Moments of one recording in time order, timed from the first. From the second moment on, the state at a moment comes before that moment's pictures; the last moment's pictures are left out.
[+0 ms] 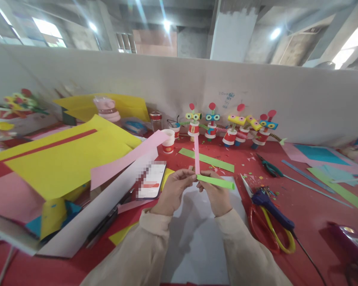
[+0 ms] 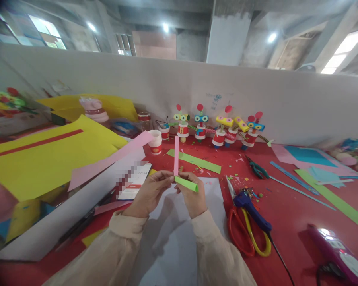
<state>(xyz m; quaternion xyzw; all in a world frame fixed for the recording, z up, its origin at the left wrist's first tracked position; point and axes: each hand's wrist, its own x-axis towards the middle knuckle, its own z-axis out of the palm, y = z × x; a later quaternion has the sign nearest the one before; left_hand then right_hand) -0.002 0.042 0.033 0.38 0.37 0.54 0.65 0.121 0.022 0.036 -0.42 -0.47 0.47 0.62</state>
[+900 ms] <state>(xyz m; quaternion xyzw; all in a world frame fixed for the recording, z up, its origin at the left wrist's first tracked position) -0.008 0.043 0.039 0.41 0.28 0.50 0.71 0.111 0.021 0.027 -0.42 -0.52 0.38 0.64</state>
